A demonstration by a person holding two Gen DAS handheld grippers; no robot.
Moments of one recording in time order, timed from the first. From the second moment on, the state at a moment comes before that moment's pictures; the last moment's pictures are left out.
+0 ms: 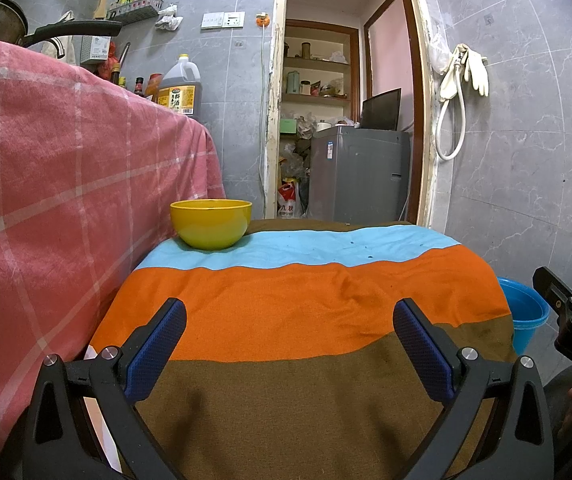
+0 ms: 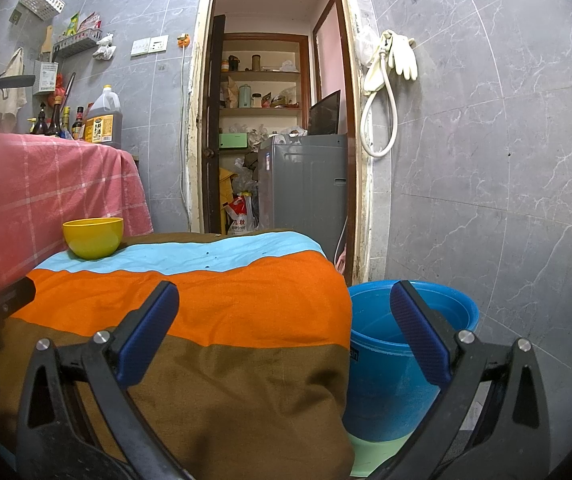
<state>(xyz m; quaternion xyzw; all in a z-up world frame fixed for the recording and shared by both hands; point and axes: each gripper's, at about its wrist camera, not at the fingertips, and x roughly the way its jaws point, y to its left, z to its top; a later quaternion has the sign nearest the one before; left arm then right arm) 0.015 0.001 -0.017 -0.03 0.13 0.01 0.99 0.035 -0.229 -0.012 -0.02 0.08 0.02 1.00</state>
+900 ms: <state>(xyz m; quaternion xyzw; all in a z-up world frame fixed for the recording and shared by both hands) 0.015 0.011 -0.024 -0.02 0.14 0.02 0.99 0.036 -0.231 -0.012 -0.02 0.08 0.02 1.00</state>
